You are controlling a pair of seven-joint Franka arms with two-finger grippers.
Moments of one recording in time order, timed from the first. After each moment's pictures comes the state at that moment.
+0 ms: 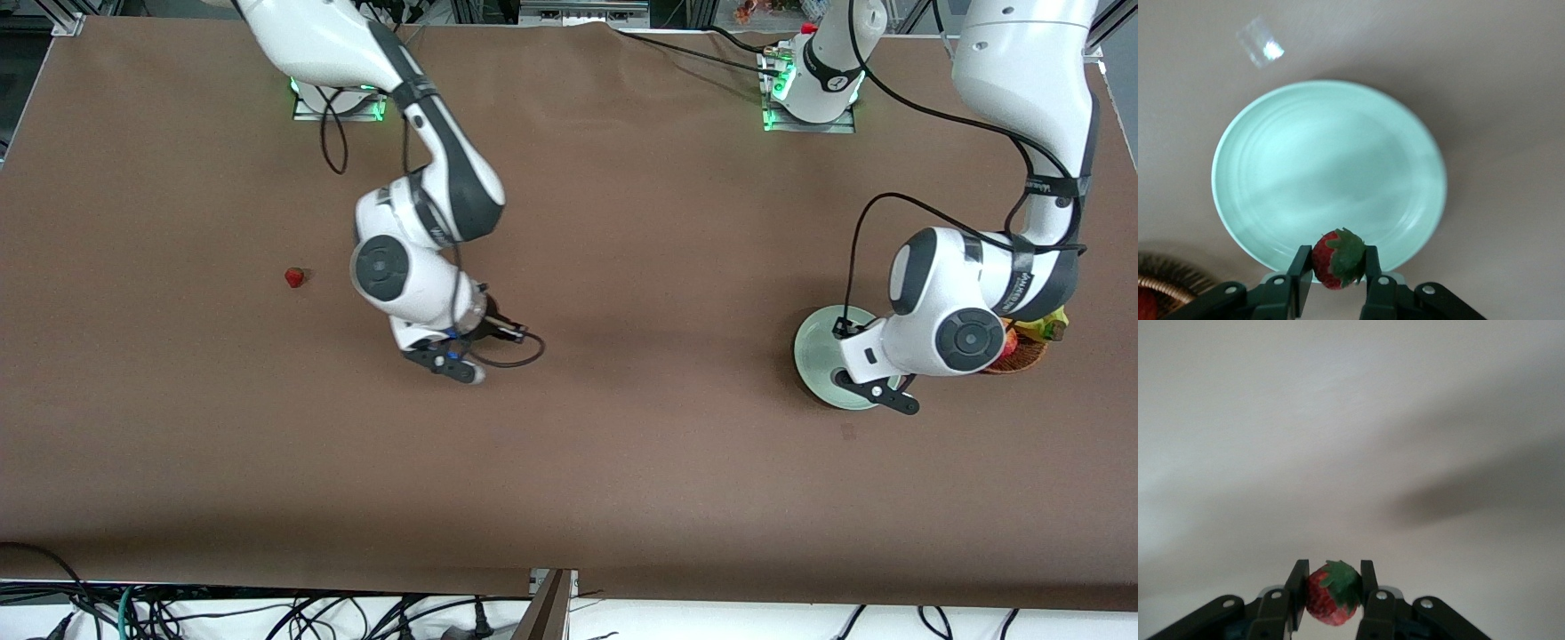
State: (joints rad) left arm -0.03 0.56 -0.03 -1.69 0.12 1.94 0.30; right arm 0.70 0.72 -0.16 -1.39 0.44 2.18 0.79
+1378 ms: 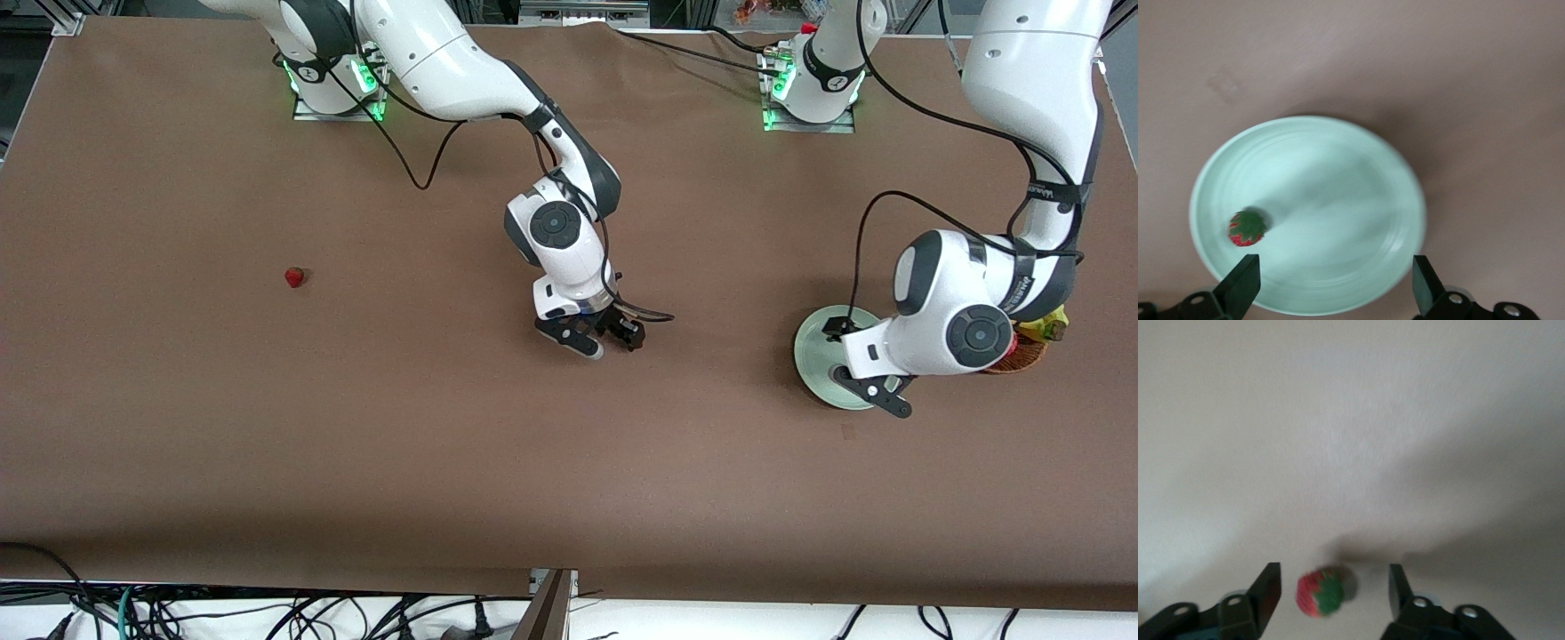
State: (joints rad) left arm 0.02 0.53 -0.15 -1.72 0.12 2.01 0.32; right arm 0.92 1.00 -0.19 -1.18 0.34 2.47 1.17
